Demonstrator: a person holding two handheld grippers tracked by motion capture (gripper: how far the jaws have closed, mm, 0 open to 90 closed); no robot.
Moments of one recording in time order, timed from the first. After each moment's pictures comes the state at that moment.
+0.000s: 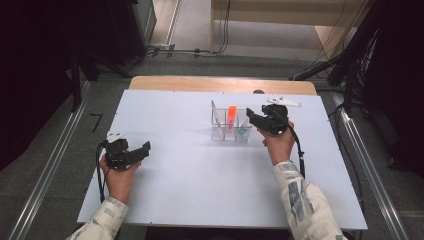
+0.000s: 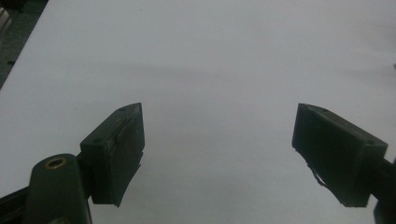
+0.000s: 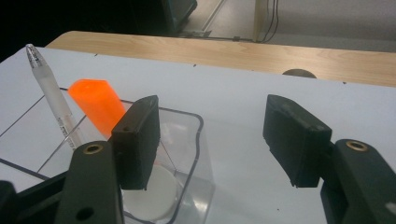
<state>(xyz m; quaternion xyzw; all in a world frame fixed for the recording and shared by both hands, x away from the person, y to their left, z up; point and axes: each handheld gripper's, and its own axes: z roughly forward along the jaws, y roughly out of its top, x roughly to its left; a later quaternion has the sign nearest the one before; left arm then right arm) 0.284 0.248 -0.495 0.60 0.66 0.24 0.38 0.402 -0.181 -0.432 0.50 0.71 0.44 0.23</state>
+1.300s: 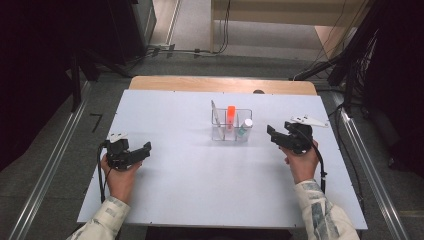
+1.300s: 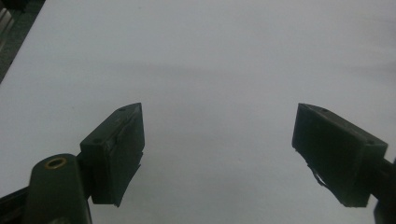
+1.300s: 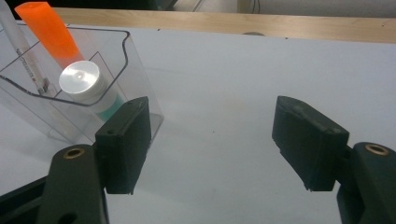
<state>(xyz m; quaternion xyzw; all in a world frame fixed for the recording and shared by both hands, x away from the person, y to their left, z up) 0.285 0.245 -0.496 0.60 0.66 0.25 0.37 0.361 -0.246 -0.451 0.51 0.71 0.43 0.24</state>
